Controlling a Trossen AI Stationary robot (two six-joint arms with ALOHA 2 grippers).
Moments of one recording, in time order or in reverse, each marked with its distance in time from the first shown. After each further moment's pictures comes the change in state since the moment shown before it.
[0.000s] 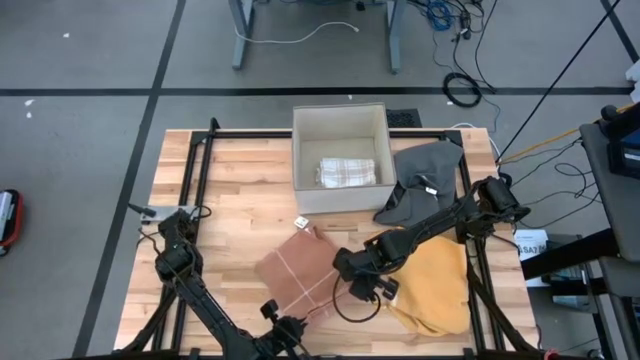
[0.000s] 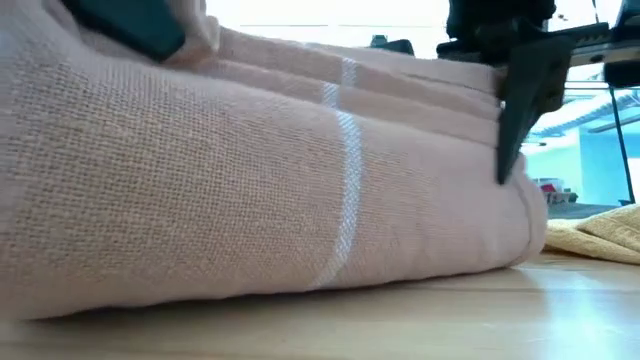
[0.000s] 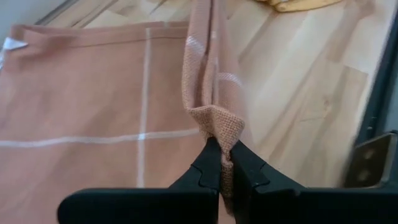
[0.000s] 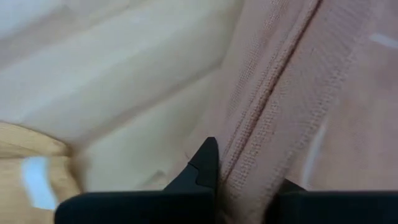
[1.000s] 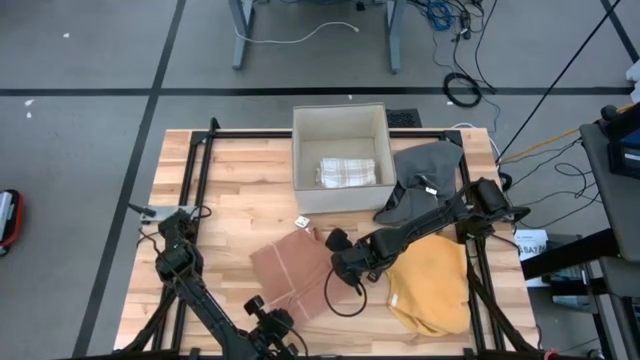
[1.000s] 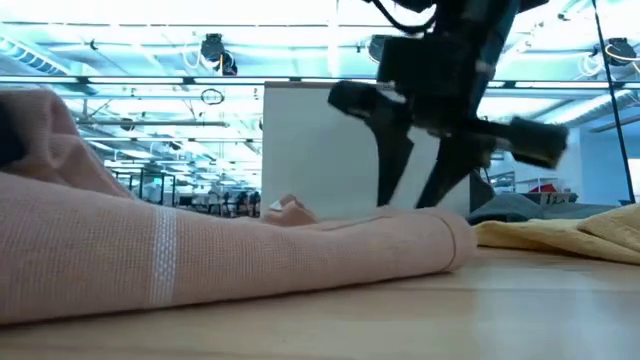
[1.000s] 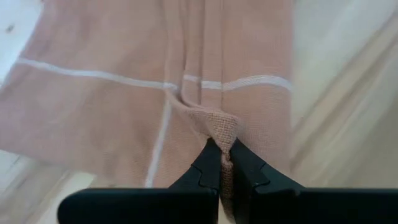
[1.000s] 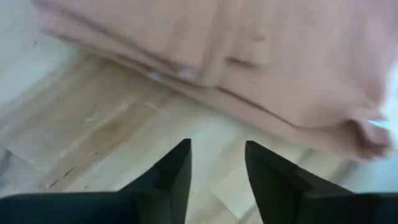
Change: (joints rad) left arm 0.007 0.000 -0.001 -0.243 0.213 -0.147; right arm -0.039 0.065 -0.005 0.077 0.418 -0.024
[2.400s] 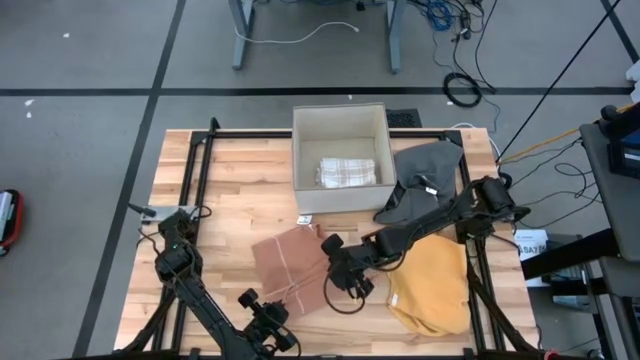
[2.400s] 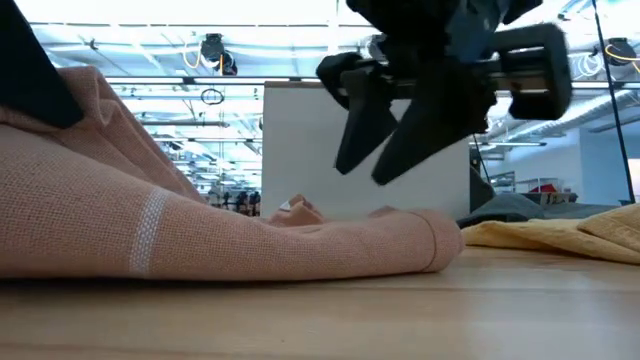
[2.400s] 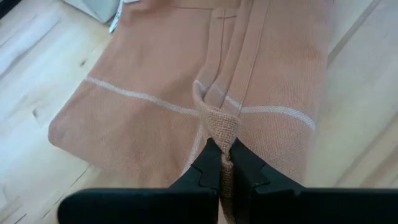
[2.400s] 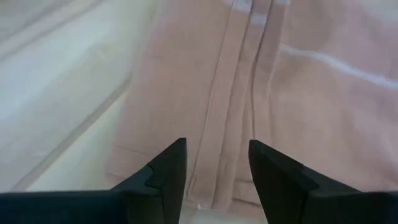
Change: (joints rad) left arm -0.005 0.000 0.000 -0.180 -0.123 -0.126; right arm 0.003 -0.044 -0.067 0.319 -0.231 0.258
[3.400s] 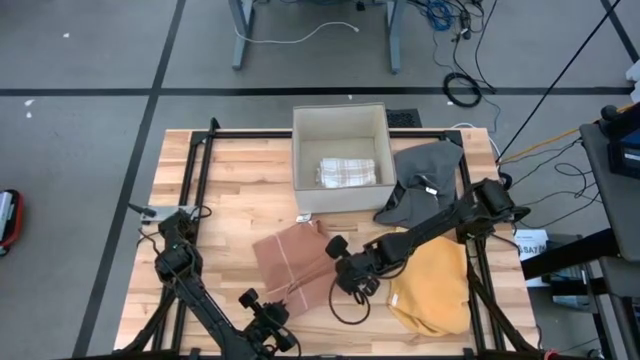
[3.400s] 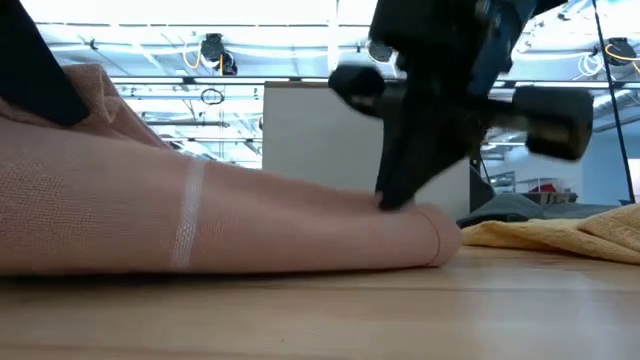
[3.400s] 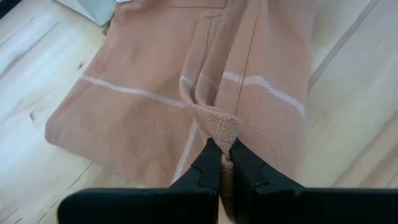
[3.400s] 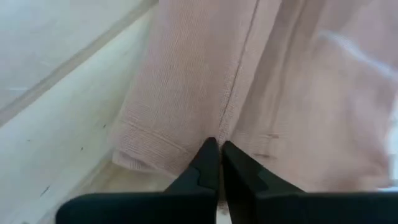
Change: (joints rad) left arm -0.002 0.000 0.000 0.007 -0.008 0.005; right arm 0.039 0.013 -0.004 -0.102 0.157 -0.102
